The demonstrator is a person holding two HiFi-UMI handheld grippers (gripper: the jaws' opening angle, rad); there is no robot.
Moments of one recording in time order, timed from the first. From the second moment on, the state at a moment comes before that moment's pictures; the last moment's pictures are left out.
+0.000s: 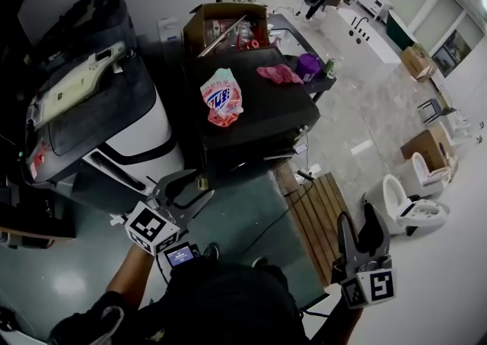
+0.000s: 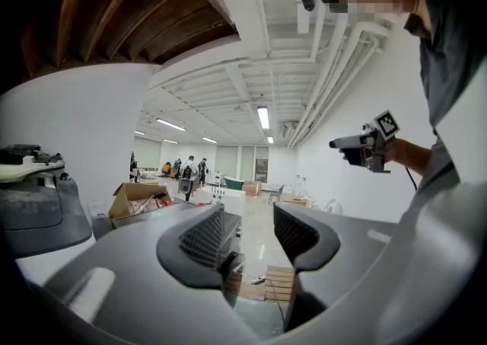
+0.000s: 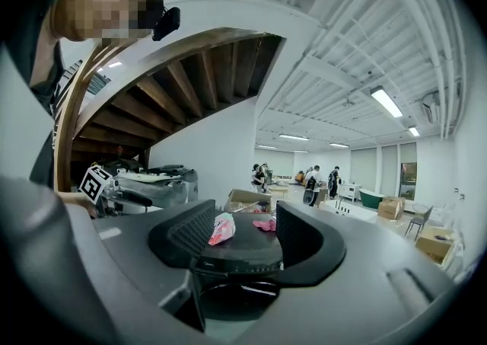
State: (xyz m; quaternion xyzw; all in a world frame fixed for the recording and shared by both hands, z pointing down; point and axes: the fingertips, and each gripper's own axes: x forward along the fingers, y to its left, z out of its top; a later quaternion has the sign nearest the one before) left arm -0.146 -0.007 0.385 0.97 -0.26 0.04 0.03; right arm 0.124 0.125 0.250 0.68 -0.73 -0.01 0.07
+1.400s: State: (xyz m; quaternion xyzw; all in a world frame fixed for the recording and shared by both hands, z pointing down) left arm -0.011 0.041 0.350 0.90 -0.42 0.07 0.02; right arm 0.291 0.061 0.276 0.53 -0.85 0.03 0.00
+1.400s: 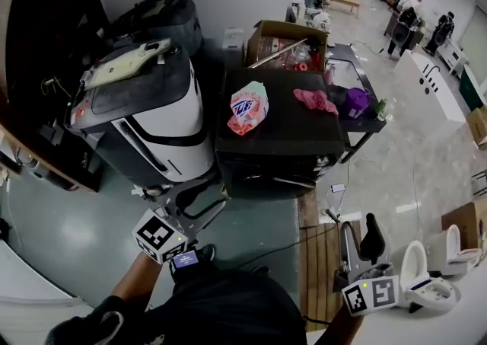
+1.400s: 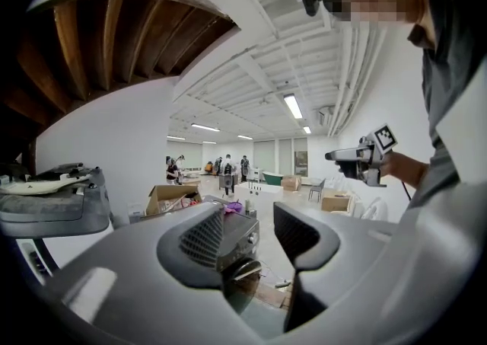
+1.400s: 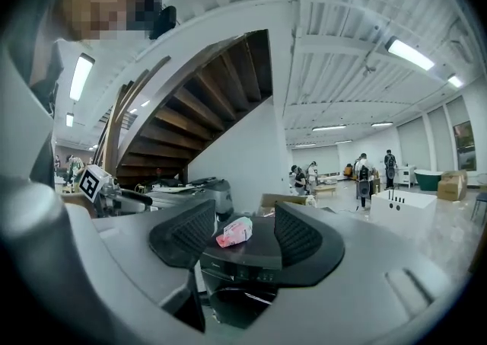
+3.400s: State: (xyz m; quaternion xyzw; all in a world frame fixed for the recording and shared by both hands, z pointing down) left arm -0.051 -0.091 0.379 0.92 -0.39 0.04 0.06; right arm 0.236 -0.042 0.263 0.56 -0.83 0.02 0.06
